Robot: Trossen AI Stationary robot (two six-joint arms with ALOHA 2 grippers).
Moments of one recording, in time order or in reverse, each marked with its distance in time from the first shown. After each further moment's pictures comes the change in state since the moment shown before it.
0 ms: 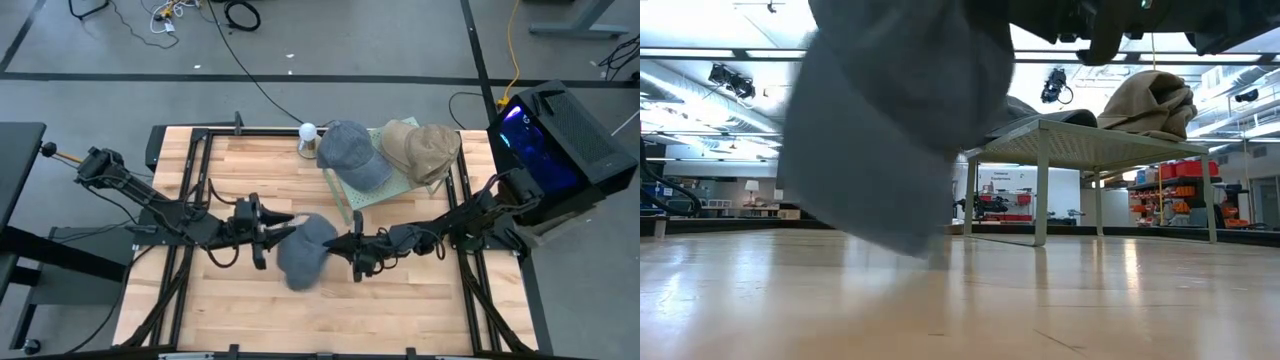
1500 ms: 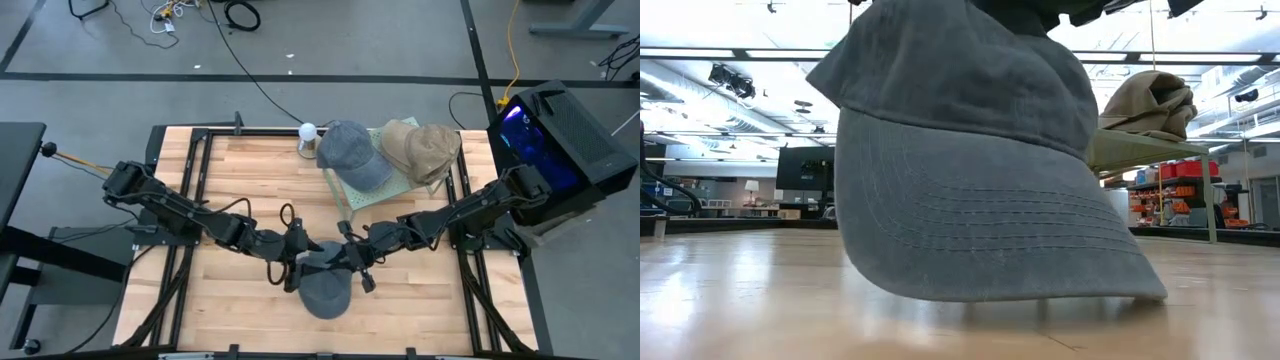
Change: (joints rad) left arm 0.117 0.373 0.214 -0.320 0.455 -0.042; right arm -0.037 -0.082 0.210 -0.668 -0.346 0.625
